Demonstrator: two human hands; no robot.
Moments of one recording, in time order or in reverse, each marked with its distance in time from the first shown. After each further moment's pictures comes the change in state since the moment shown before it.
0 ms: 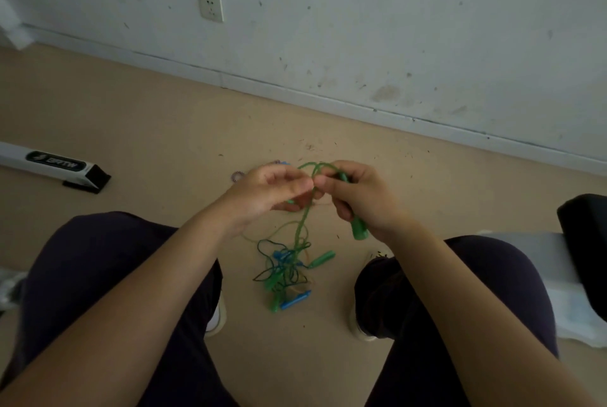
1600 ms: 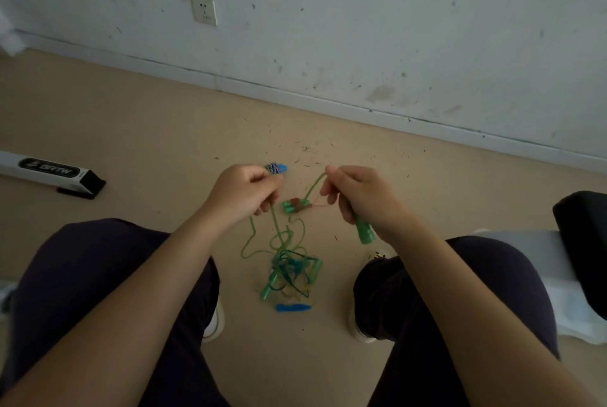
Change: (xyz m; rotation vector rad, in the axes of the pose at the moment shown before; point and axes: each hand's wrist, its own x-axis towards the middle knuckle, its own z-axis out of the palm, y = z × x) left_hand 0.004 -0.004 -0.013 0.421 0.295 -0.003; right_hand -0.005 -0.008 -0.005 -0.211 0.093 0.124
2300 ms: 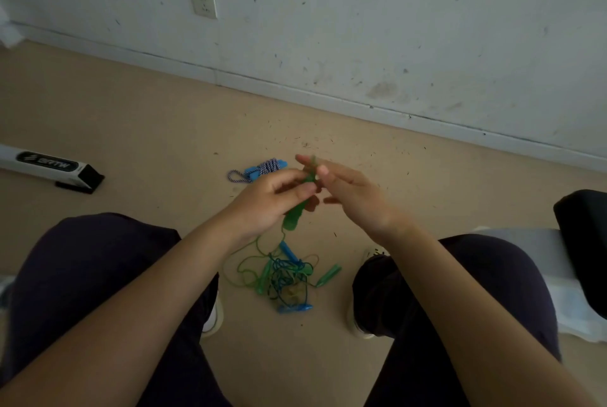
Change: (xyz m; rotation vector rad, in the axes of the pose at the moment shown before) left_hand -0.017 0.012 0.024 -0.288 -0.294 0.121; right_hand -0.001 0.004 0.009 0.004 -0.159 -0.136
